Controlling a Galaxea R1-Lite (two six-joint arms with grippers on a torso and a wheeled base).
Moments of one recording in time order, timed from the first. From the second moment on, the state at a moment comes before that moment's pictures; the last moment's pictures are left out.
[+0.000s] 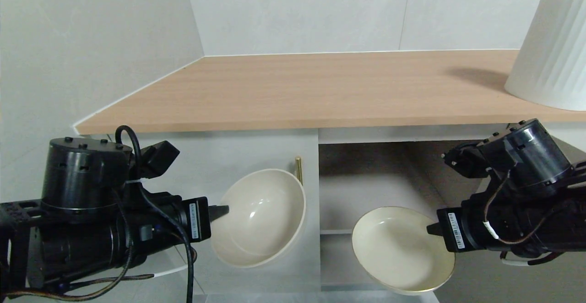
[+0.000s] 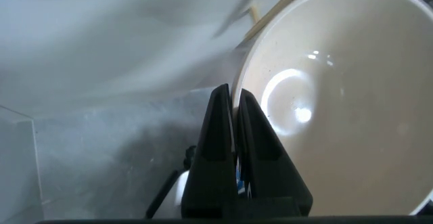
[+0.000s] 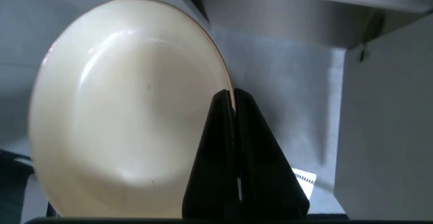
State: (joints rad) left arm -0.46 1.43 -0.65 -0.22 -0.05 -0.46; right arm 0.61 1.52 -0.93 0.25 -0.10 0.39
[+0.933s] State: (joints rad) left arm -0.46 1.43 -0.65 -0.22 -0.05 -0.46; right arm 0.55 1.82 -0.93 -0.01 -0.11 0.40
